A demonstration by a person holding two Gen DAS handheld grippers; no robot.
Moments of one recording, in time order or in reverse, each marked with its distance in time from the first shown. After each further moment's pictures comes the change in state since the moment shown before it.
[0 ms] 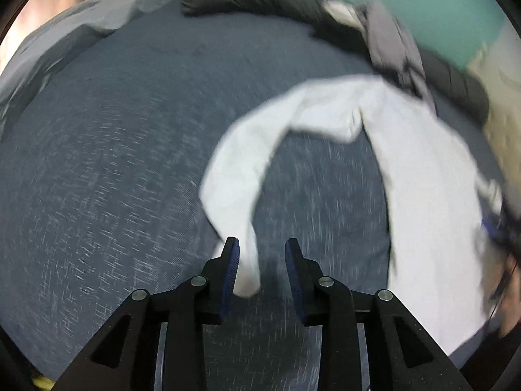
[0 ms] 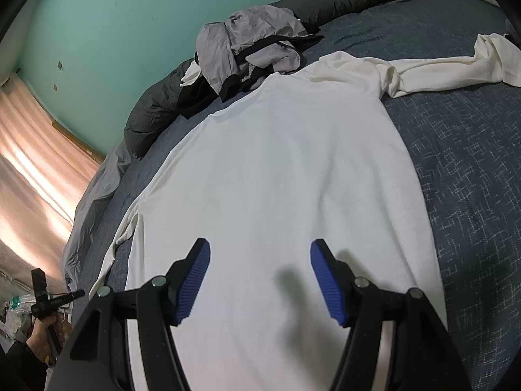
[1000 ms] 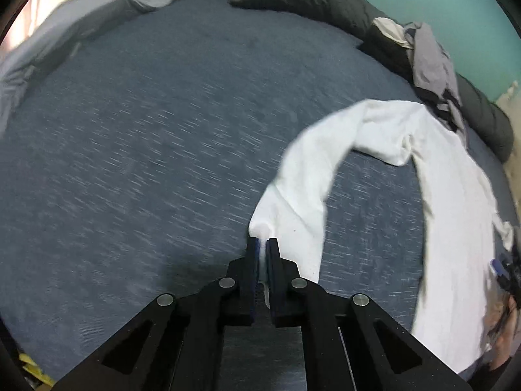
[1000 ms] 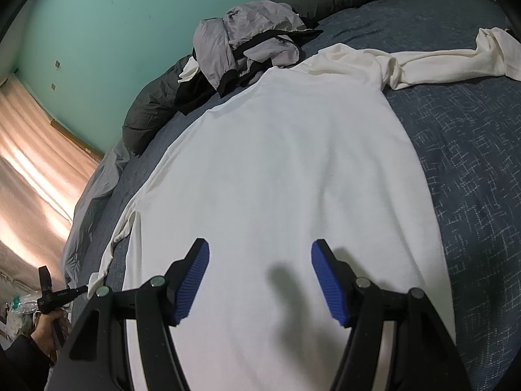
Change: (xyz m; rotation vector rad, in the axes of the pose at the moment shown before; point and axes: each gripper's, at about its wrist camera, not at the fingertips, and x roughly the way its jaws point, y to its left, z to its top) left arm 0.016 0.039 0.020 -0.065 0.029 0.104; right arm 0.007 -0.001 -0.002 0.005 0.017 -0.001
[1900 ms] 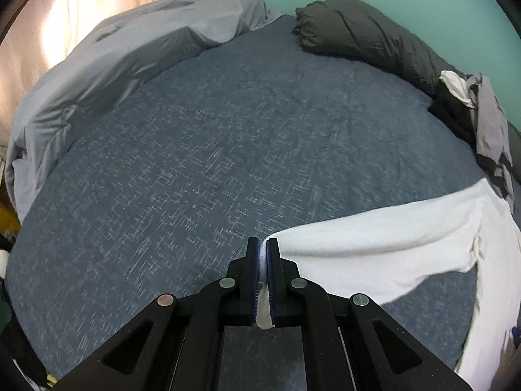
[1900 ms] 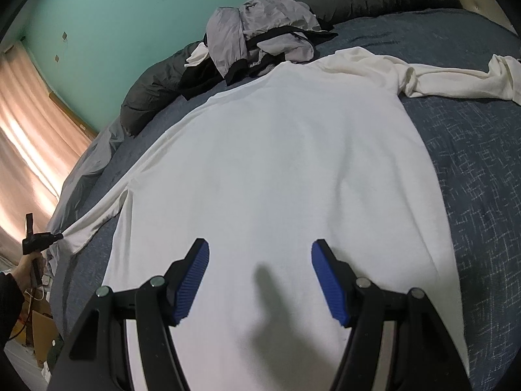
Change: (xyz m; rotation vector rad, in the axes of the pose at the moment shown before) left arm 0.020 0.102 0.121 -0.091 -0.099 0.165; right arm 0.008 0.020 -0.014 -0.107 0.013 -0.067
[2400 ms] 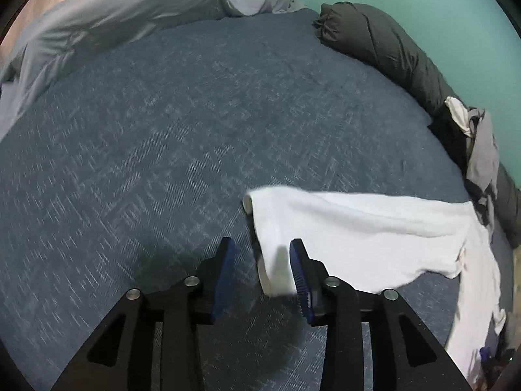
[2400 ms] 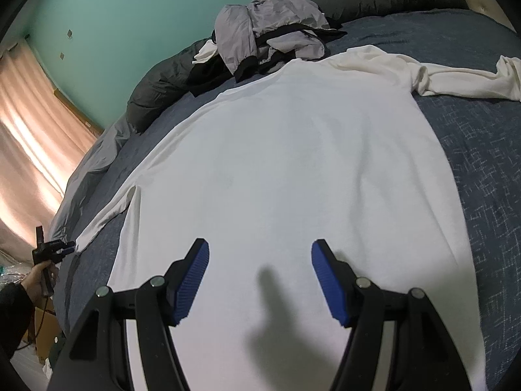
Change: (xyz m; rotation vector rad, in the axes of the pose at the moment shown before) left arm 0.023 0.038 -0.047 -0.179 0.046 -0.156; right arm 0.004 0.011 -0.002 -0.006 0.004 0.029
